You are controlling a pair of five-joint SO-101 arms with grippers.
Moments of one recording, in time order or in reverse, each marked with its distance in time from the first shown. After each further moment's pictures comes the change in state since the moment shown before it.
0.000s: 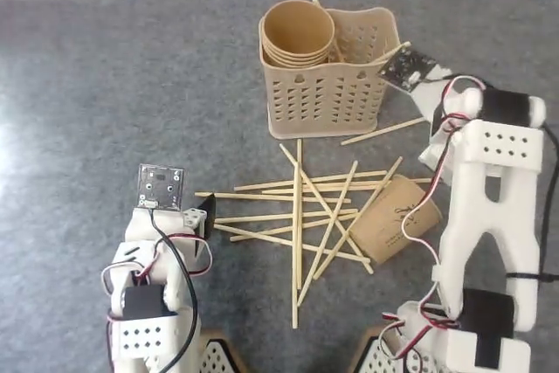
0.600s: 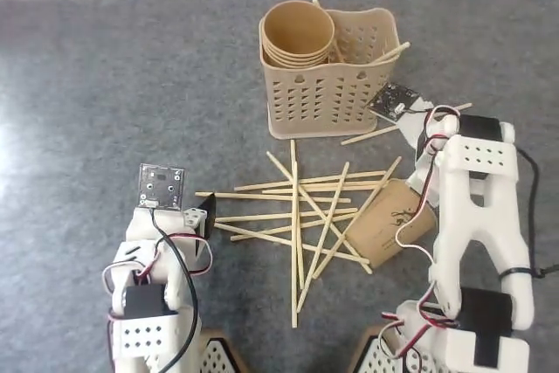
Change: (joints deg) left arm 0.0 0.0 0.0 0.0 0.0; right arm -0.4 0.0 16.4 -10.8 -0.1
